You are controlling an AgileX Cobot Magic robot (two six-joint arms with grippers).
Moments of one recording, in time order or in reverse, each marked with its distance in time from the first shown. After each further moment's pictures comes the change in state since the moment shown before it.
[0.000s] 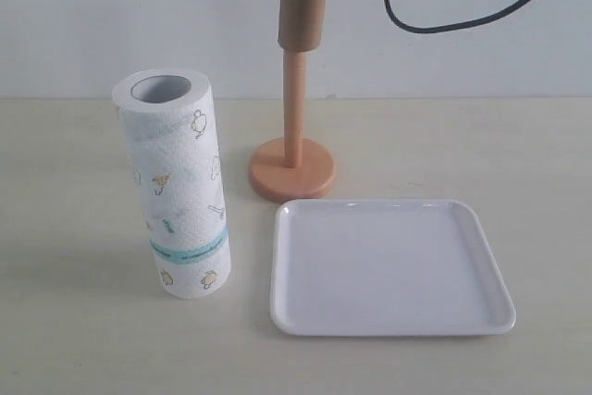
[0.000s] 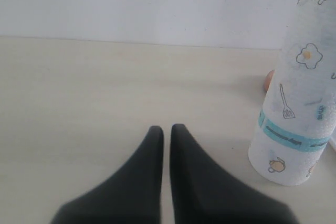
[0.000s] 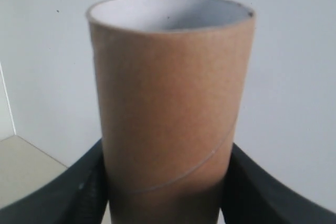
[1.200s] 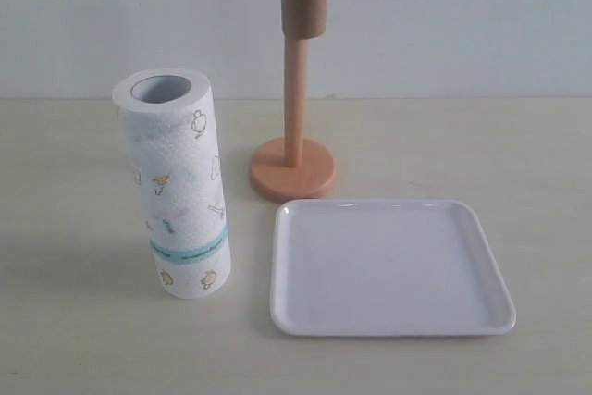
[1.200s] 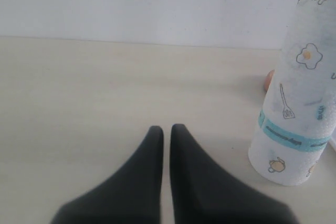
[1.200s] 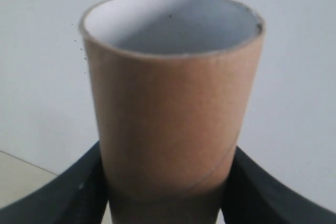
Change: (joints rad) left arm 0.000 0.000 0.000 0.000 0.000 0.000; right arm 0.190 -0.002 -0.191 -0.110 0.546 0.079
